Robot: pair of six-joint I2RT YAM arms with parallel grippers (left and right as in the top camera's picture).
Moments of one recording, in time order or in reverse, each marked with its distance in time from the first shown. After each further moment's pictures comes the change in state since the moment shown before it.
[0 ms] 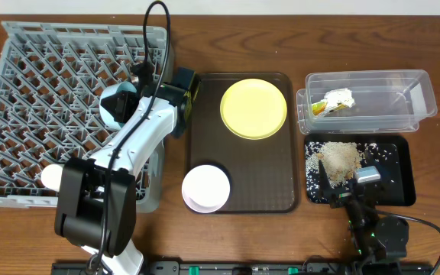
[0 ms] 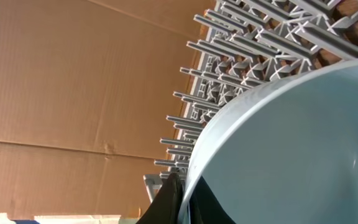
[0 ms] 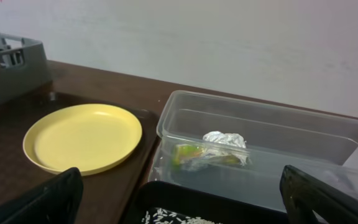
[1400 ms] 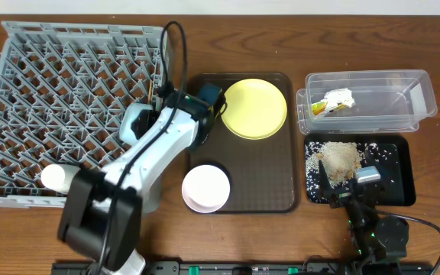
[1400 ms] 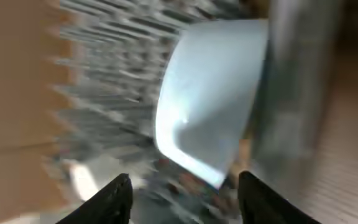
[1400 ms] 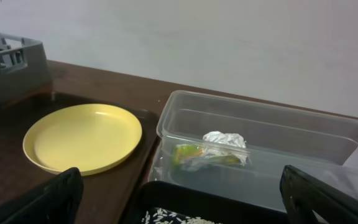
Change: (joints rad) left arm -0.164 -0.075 -0.011 -0.155 0.499 -0.143; right arm 0.000 0.000 0.000 0.000 0.000 0.000
